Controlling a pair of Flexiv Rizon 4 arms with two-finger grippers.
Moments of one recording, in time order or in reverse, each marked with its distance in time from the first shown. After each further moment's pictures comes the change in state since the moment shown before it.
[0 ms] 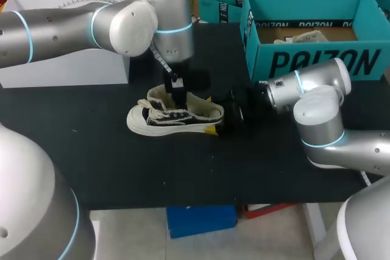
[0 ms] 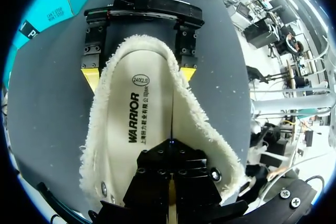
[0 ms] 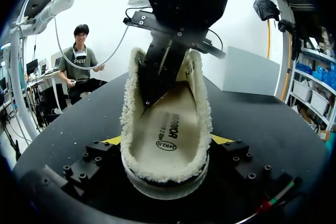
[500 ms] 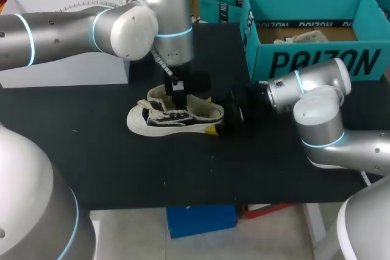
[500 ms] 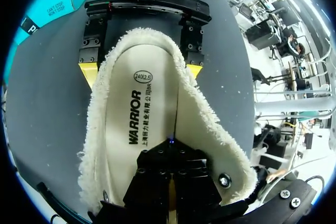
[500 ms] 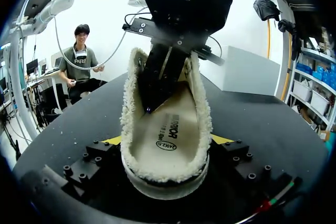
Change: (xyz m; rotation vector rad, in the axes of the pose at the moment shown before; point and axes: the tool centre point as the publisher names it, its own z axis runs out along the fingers) left arm -0.004 0.000 0.008 -0.001 -0.008 -0.016; right arm 0.000 0.000 0.000 0.000 0.000 0.000
